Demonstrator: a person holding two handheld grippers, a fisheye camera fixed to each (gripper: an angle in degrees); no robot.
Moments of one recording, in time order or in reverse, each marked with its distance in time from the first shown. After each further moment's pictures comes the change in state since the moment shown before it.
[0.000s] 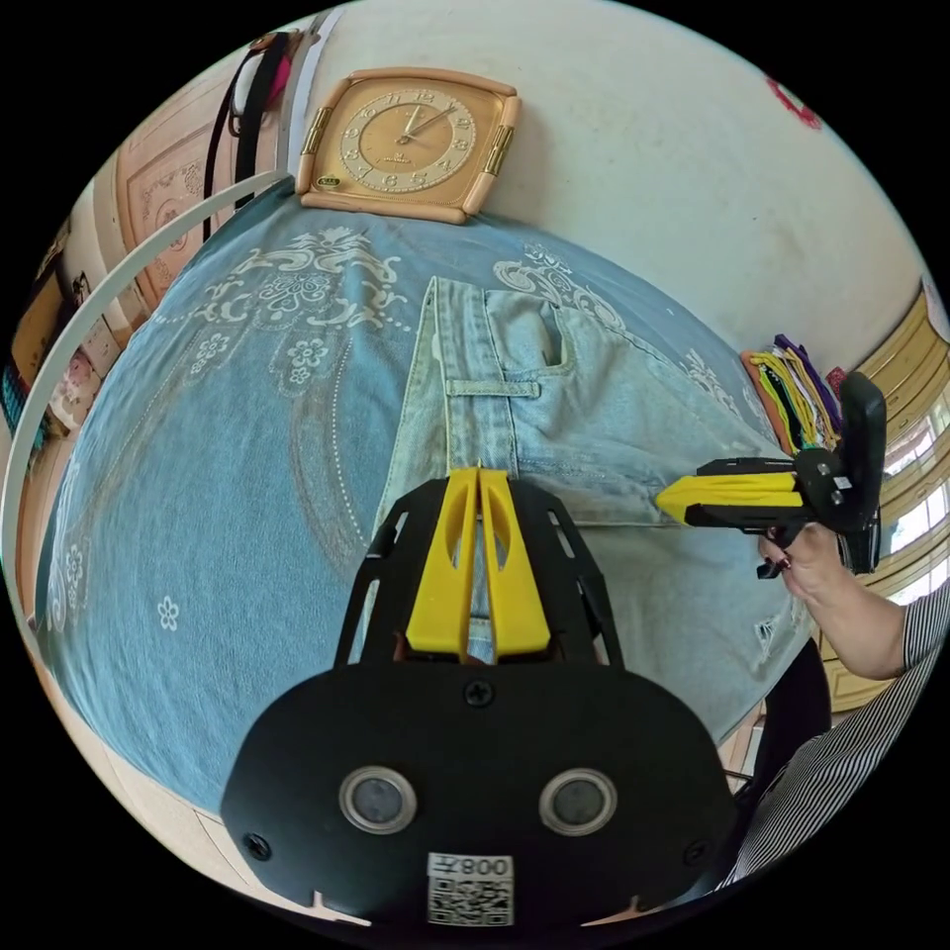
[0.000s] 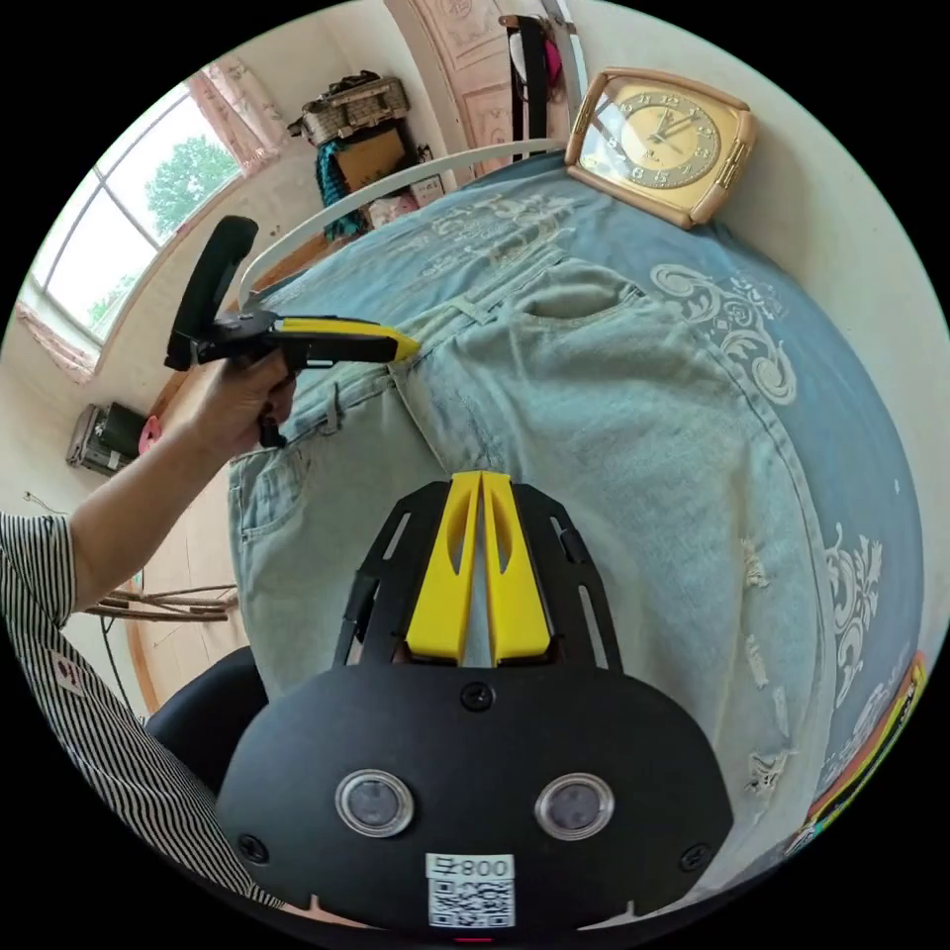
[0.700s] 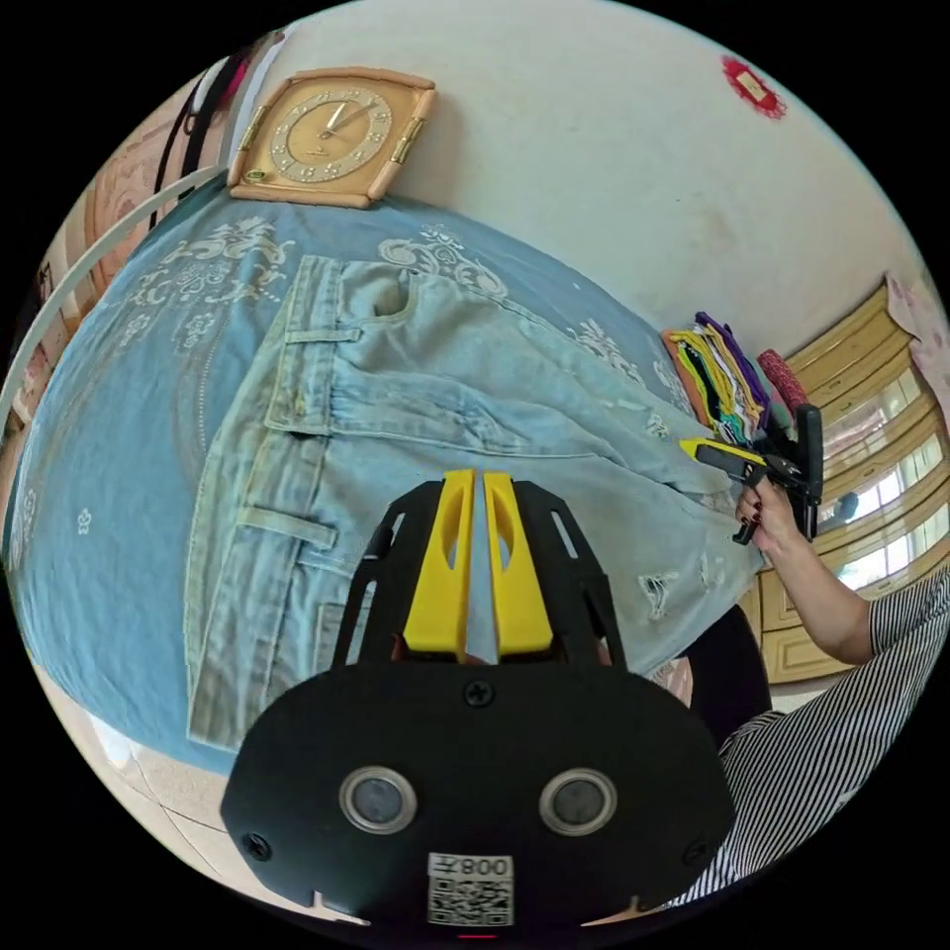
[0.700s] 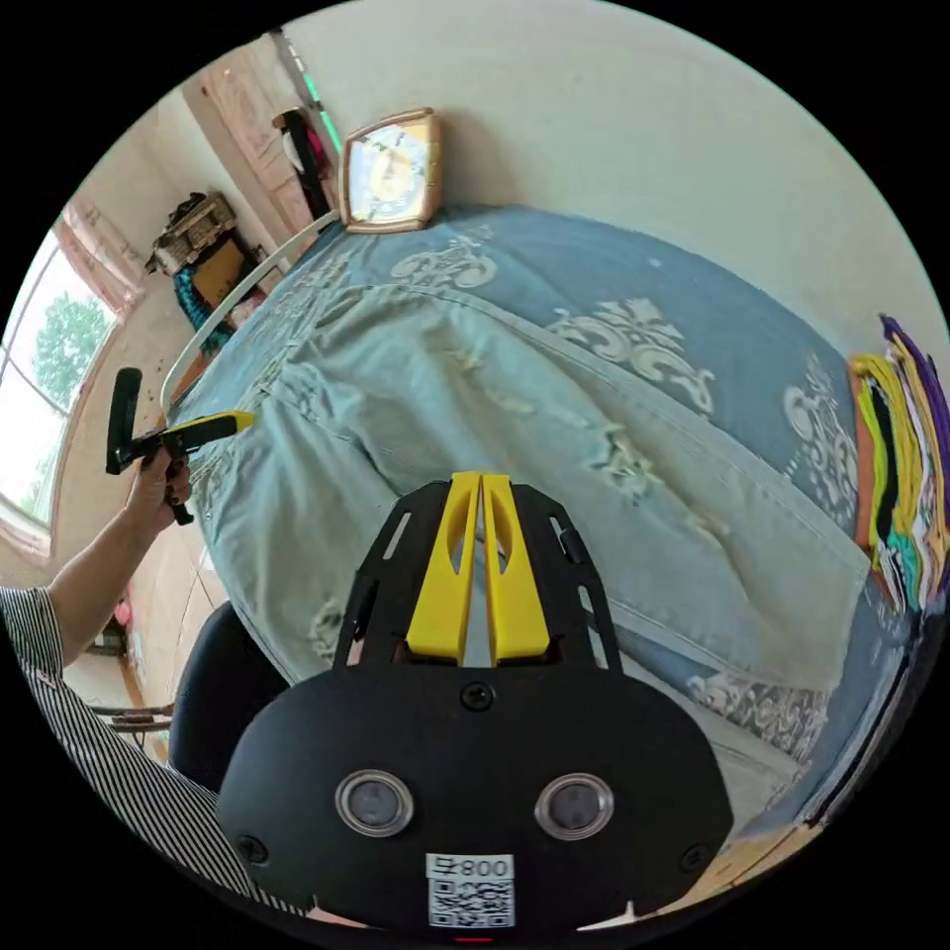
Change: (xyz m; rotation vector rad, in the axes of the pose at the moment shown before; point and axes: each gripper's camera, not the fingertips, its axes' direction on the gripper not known) left arm 0.179 -0.065 -0.036 -0.049 0.199 0.040; right arm 0.127 0.240 -0.042 0.140 0.170 0.459
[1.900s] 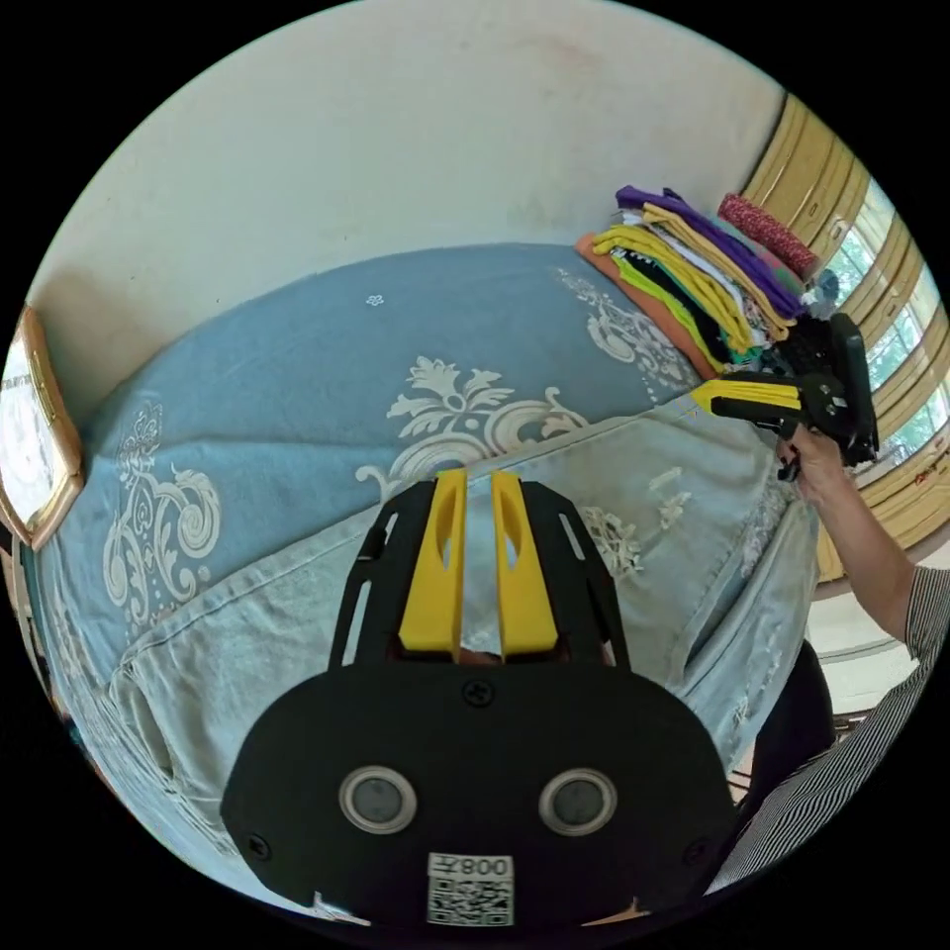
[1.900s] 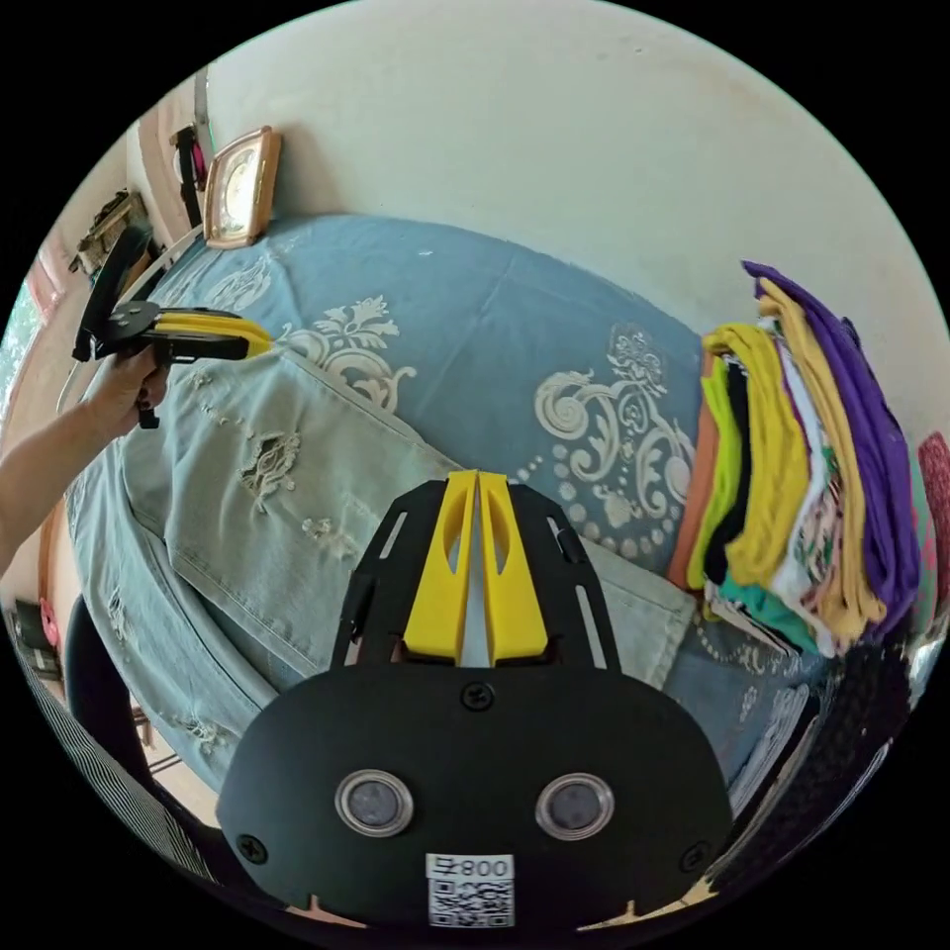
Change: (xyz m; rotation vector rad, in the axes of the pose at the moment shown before) left arm 0.408 -0.328 0.168 -0.125 -0.051 0.492; right arm 0.339 0.097 0.138 0.028 0.282 0.017
